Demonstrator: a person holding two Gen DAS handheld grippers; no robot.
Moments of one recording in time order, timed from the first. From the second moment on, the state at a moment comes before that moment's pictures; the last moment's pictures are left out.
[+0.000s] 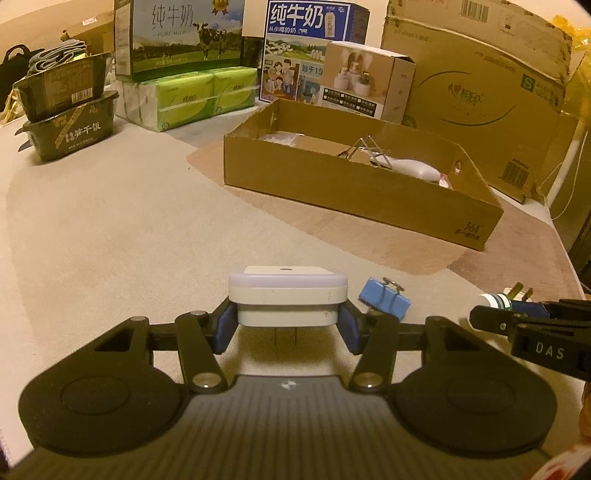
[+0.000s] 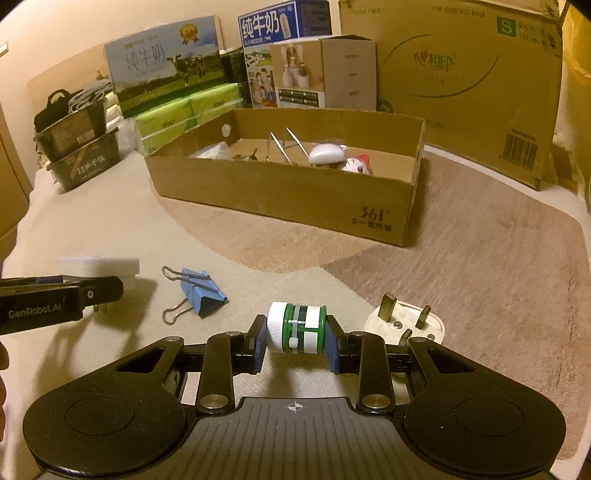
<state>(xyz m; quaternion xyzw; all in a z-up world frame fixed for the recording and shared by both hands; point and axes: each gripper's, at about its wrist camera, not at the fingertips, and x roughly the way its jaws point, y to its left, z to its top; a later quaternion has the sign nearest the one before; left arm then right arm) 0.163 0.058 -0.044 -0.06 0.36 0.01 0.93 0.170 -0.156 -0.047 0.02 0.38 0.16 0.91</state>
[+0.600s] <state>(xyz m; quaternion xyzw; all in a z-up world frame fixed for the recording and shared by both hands) 0.143 0.044 -0.021 -0.05 0.35 -0.01 0.94 0.152 -0.160 -0.018 0.02 0.35 0.17 0.92</state>
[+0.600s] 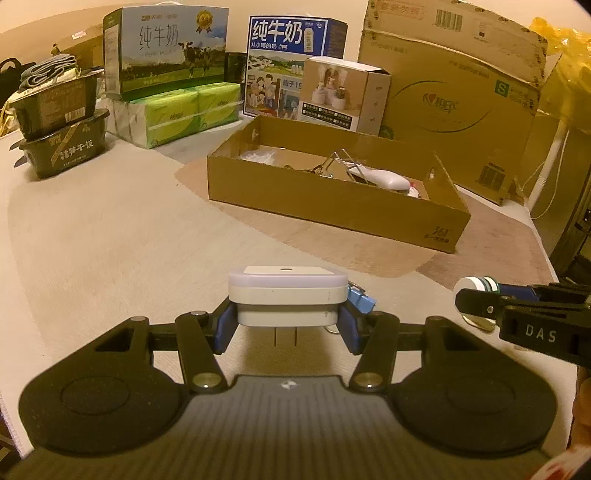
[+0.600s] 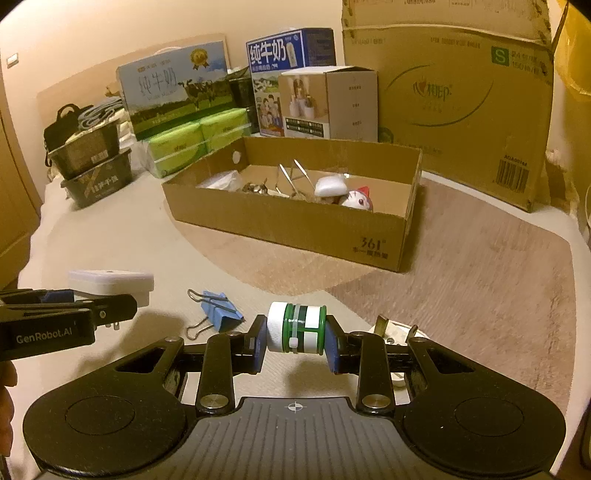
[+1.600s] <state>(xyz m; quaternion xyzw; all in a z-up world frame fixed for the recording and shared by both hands) 0.192 0.038 0.020 -0.03 0.32 -0.06 0.94 0.176 -0.174 0.019 0.02 0.31 0.17 0.93</state>
